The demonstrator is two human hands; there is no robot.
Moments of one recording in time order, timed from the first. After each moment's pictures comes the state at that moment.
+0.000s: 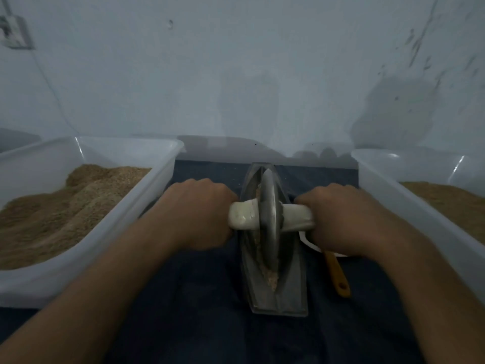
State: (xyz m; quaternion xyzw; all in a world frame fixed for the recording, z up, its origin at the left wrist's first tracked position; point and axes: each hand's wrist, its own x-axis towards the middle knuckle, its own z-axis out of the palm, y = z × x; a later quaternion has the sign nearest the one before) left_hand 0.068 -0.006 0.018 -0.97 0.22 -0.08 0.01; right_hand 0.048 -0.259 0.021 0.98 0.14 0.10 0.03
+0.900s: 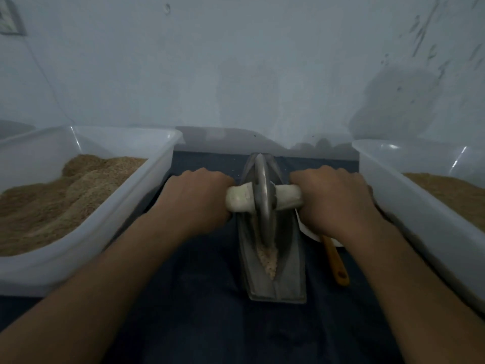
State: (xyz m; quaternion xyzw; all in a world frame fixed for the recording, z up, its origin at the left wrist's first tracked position) left_hand 0.081 -0.013 0.005 -0.97 0.18 -0.14 -0.03; right_hand 0.062 -0.243 0.010 0.97 0.08 0.23 0.06
